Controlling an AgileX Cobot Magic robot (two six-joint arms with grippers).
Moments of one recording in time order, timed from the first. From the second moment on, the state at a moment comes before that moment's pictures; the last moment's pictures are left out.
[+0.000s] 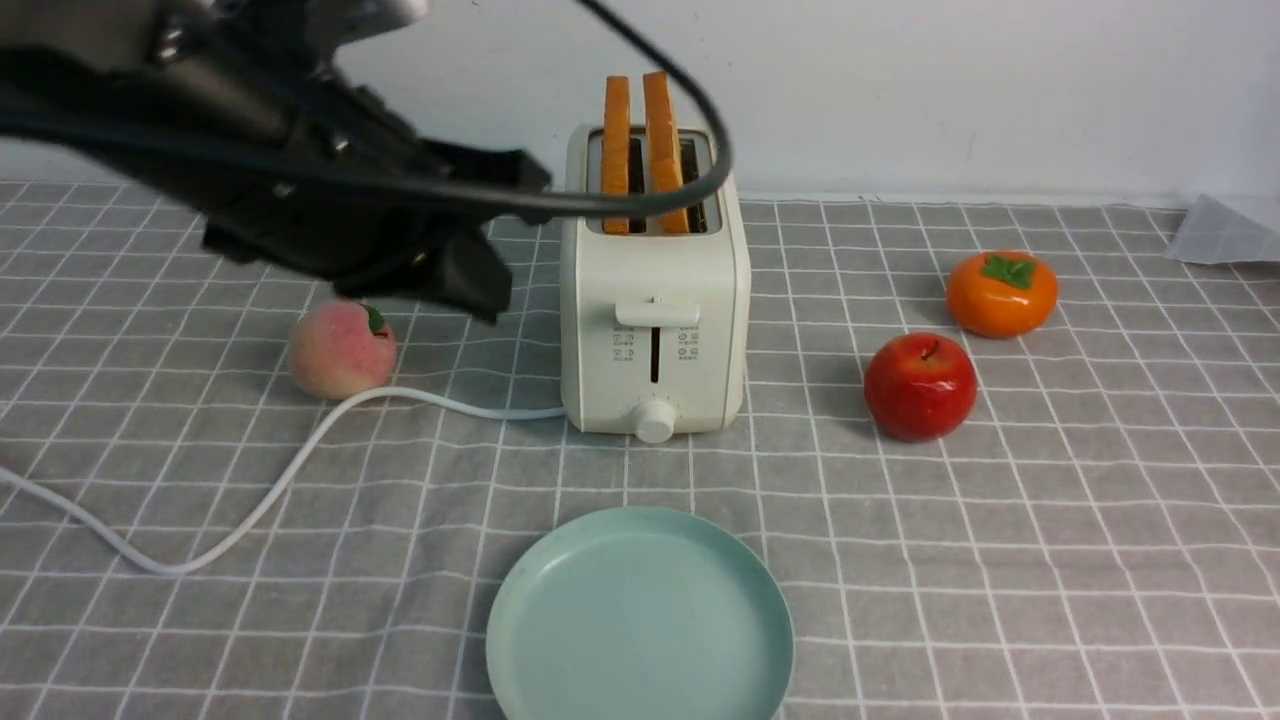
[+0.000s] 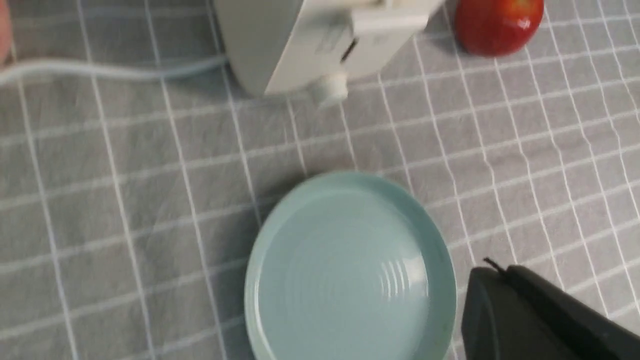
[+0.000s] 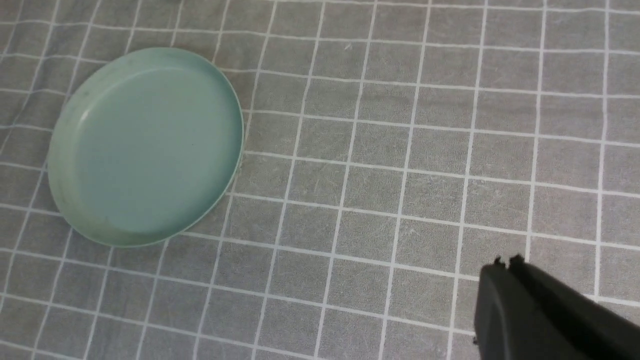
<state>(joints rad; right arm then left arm) -0.05 0.79 -0.90 0.36 1.08 -0.24 -0.42 1.45 -1.49 -0.23 0.92 -0.25</state>
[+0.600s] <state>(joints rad) -0.05 0.79 -0.90 0.43 1.08 -0.24 -0.43 1.82 -1.64 -0.12 0.38 -0.22</state>
